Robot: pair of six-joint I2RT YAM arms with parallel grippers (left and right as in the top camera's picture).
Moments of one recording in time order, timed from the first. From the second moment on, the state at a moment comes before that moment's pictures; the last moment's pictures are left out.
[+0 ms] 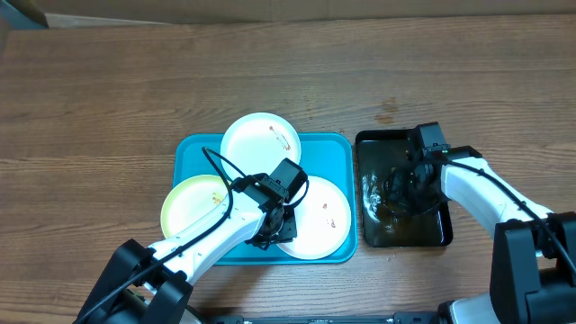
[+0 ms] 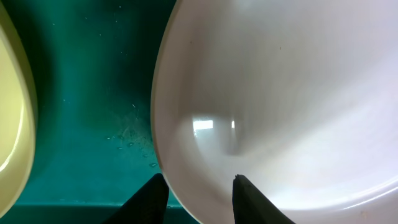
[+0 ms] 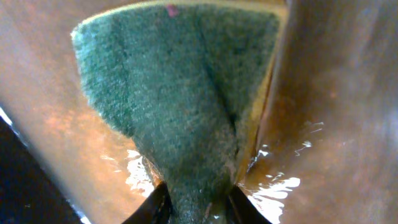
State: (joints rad) left arm -0.66 1.58 0.88 -0.82 0.07 -0.78; right arm 0.16 1.66 0.88 -0.74 -0.14 0.46
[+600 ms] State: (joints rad) left arm -0.66 1.58 0.88 -0.82 0.07 -0.78; right arm 0.16 1.65 0.90 -0.81 -0.13 0.46
